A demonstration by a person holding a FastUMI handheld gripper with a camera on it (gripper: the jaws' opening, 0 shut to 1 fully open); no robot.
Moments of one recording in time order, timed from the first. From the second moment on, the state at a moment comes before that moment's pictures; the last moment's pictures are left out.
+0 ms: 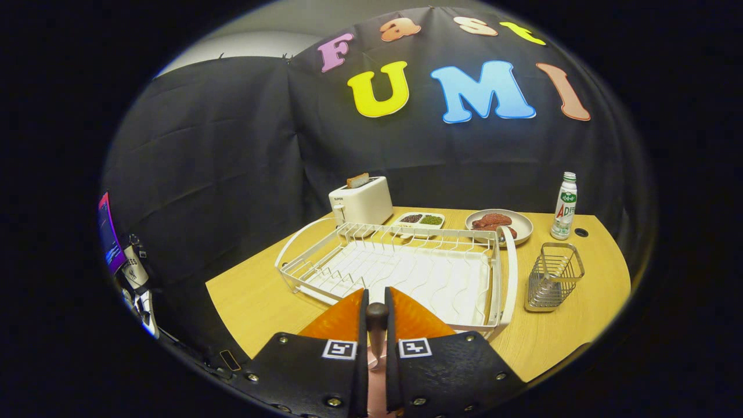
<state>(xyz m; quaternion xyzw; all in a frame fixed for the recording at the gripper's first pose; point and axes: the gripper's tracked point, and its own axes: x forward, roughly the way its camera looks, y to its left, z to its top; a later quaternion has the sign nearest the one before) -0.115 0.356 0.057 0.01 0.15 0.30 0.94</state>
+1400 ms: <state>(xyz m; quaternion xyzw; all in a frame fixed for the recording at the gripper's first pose) -0.119 0.242 0.071 -0.01 0.16 0.17 0.97</state>
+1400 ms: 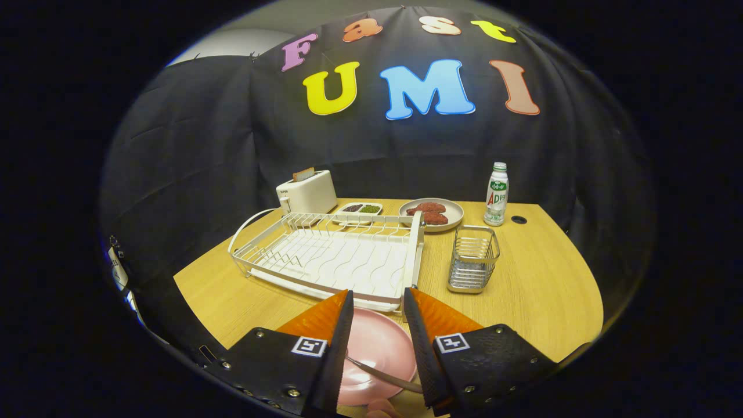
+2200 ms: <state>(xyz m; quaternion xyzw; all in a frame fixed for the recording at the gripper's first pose) -0.089 0.182 0.245 0.02 -0.03 0.04 1.00</state>
